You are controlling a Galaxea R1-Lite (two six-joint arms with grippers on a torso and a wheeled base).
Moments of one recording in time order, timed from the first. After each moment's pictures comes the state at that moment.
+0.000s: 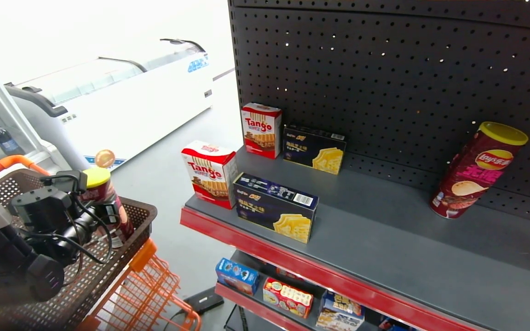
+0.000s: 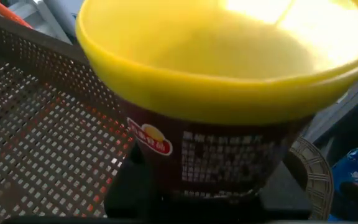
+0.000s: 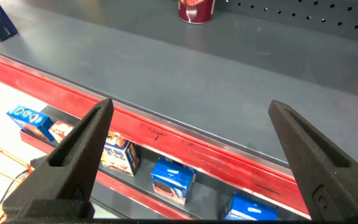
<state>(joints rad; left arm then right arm) 0.22 2.14 -0.62 -1.42 0.03 0.04 0.02 0.00 0.00 0.00 -0.02 0.00</state>
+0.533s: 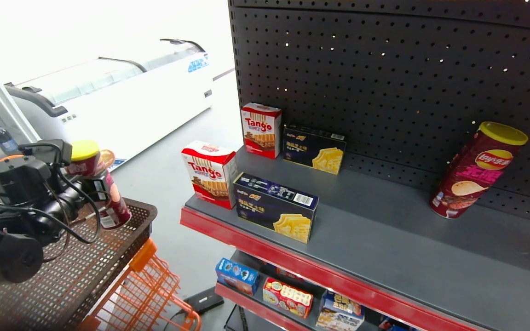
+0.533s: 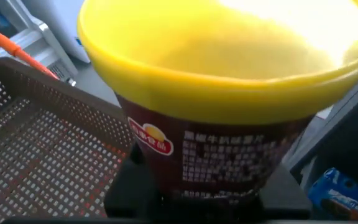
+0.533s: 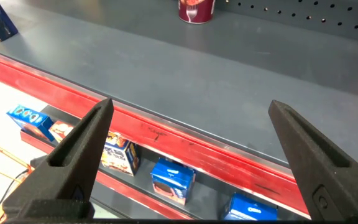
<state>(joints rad) 0.19 1.92 -0.70 -1.18 0.03 0.04 0.02 0.00 0.00 0.00 -0.02 0.00</state>
